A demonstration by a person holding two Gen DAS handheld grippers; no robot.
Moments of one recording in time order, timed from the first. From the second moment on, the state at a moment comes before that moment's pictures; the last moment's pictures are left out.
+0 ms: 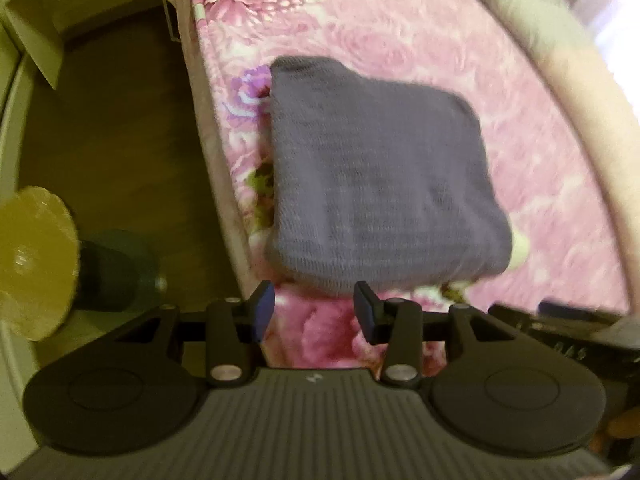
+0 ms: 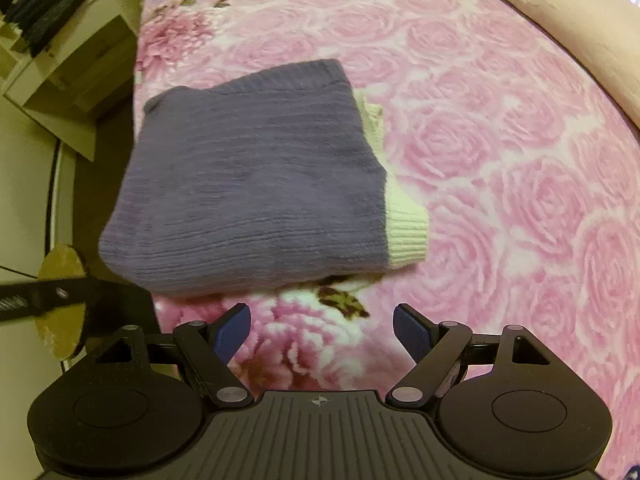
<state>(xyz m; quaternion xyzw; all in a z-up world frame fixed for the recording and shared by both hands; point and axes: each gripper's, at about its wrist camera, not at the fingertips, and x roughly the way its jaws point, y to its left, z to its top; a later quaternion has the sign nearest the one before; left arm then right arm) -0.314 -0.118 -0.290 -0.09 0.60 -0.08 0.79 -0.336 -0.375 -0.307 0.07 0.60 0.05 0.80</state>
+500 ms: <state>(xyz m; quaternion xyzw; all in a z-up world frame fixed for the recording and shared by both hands) -0.242 -0.020 -0.367 -0.31 0.57 -0.16 0.74 -0.302 -0.399 -0.329 0.17 0.57 -0.01 0.80</state>
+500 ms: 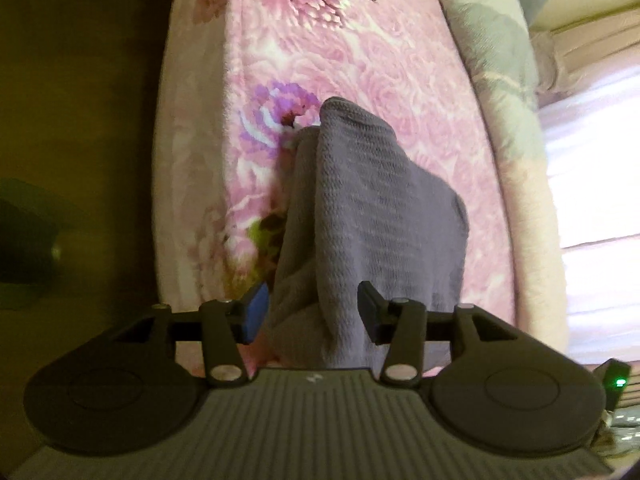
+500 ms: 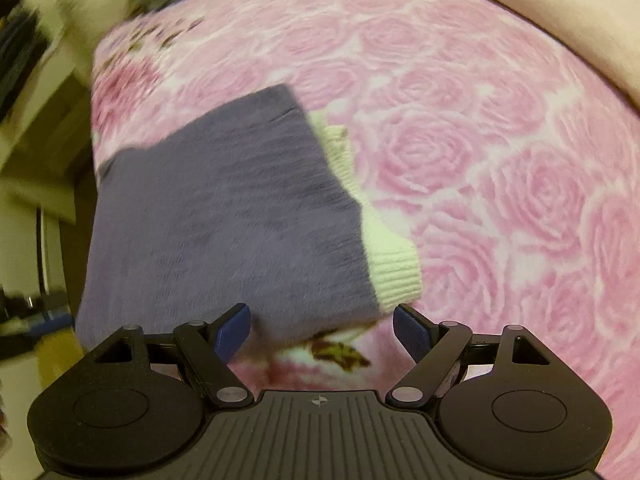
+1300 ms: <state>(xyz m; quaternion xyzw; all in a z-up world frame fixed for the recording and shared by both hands) -0.184 -0.028 -0.469 -0.47 0.56 -0.19 0.66 -0.243 -0.460 -0.372 0.31 0.50 0.04 0.81</state>
